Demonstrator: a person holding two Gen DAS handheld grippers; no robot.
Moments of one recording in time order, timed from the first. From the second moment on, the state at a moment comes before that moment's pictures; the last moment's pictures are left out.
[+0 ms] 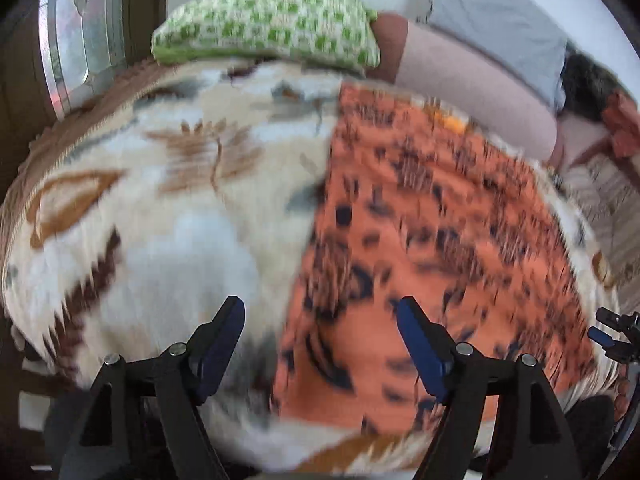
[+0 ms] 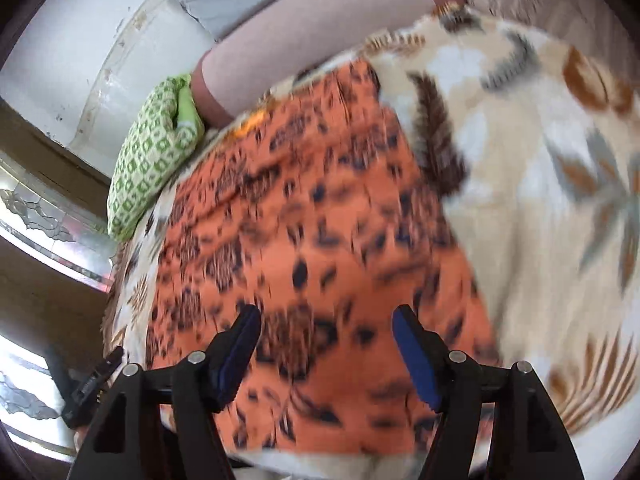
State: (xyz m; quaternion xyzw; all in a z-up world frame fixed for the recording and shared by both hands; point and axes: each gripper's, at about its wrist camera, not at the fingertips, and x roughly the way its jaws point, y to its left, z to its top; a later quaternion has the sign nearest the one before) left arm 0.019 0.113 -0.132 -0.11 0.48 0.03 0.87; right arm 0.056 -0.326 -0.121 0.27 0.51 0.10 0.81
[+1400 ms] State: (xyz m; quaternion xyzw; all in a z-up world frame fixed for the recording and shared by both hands) left arm -0.006 0.099 -0.149 -0.07 0.53 0.04 0.84; right arm 0.005 -0.339 -0.095 0.27 0.47 0.04 0.84
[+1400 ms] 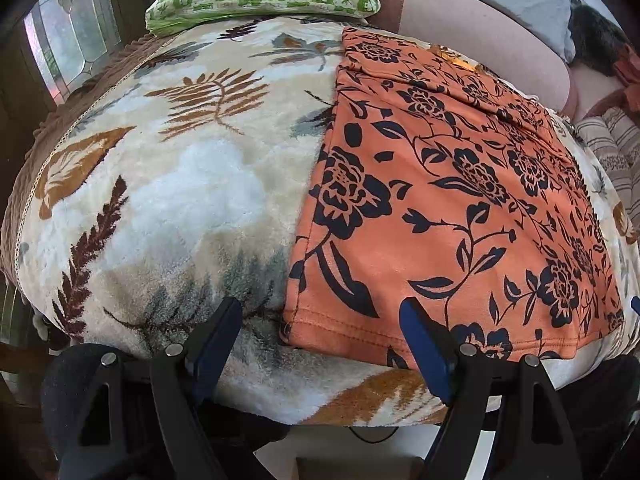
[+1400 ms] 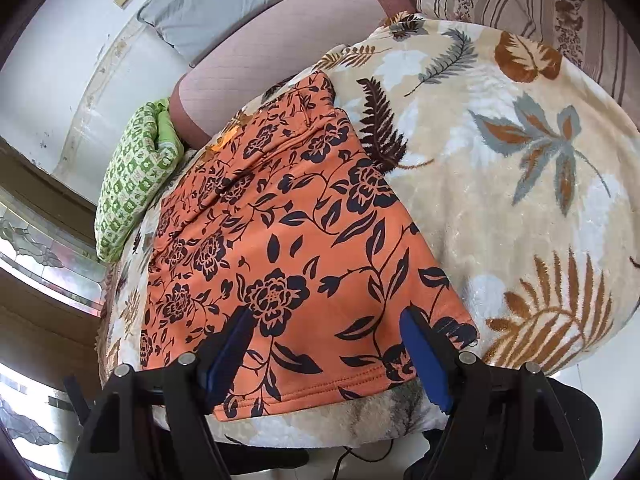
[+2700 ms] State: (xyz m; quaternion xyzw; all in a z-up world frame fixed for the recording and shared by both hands) left arm 0.009 0.092 -0.162 -0.05 0.54 0.04 0.84; right arm 0.033 -0.370 -0.144 0.18 0.57 0.05 0.80
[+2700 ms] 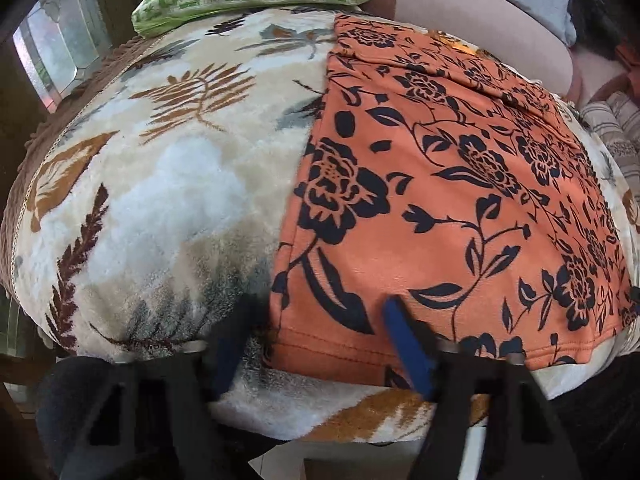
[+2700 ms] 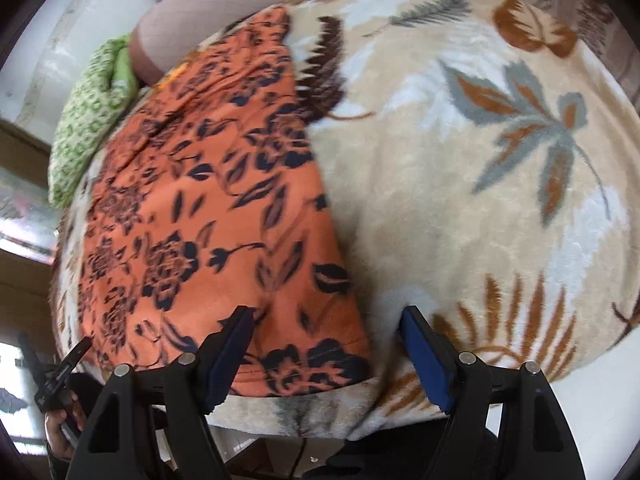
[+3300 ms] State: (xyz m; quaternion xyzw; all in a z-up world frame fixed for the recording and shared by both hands) left arm 0.007 0.092 -0.159 -0.05 0.53 0.04 0.84; right arm 0.036 -0.353 -0.143 0.12 0.59 0.01 0.80
